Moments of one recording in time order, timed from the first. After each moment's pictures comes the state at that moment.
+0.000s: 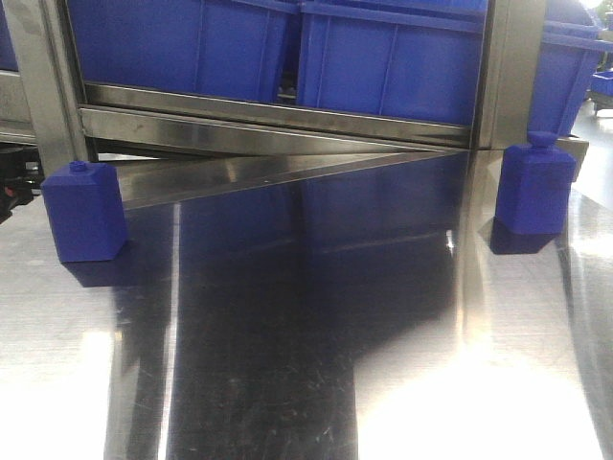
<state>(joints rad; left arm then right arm) 0.01 0.00 0.01 0.06 0.07 -0.11 0.06 -0.01 0.03 -0.02 0.03 0.06</state>
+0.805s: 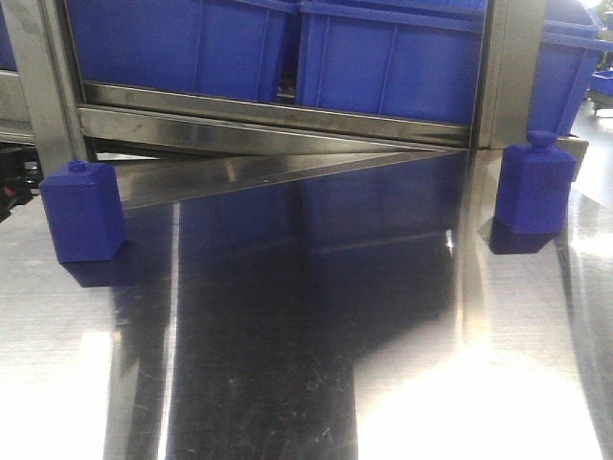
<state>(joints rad) 0.01 0.00 0.00 0.06 -0.16 -0.11 0.06 -0.01 0.03 -0.02 0.03 0.06</state>
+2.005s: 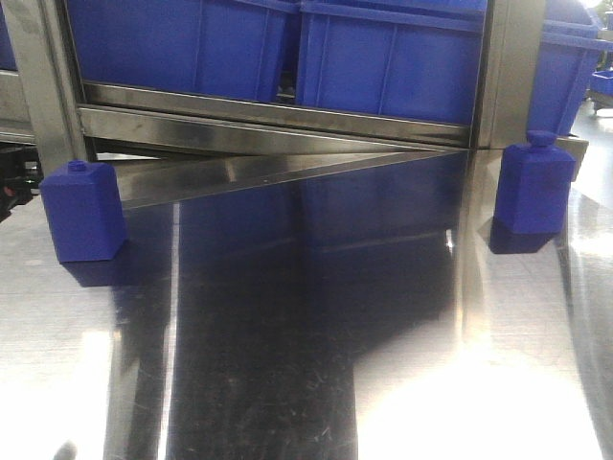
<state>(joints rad) -0.27 1.18 -1.18 -0.20 0.97 -0.07 0.06 -0.01 0.03 -0.02 0.03 0.06</state>
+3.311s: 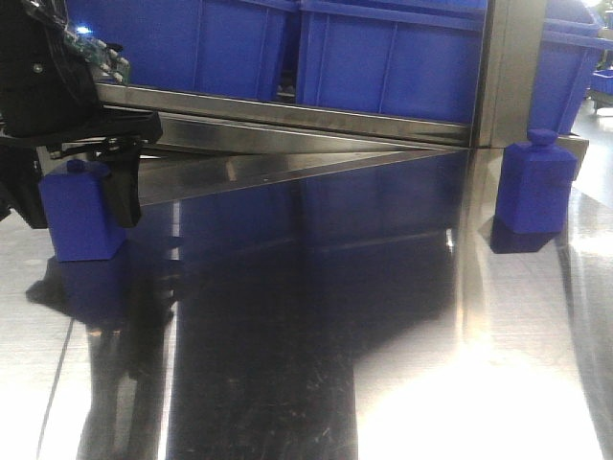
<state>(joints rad) -0.29 1.87 -1.43 -0.05 1.00 -0.24 0.06 -0.01 0.03 -0.02 0.03 0.06</state>
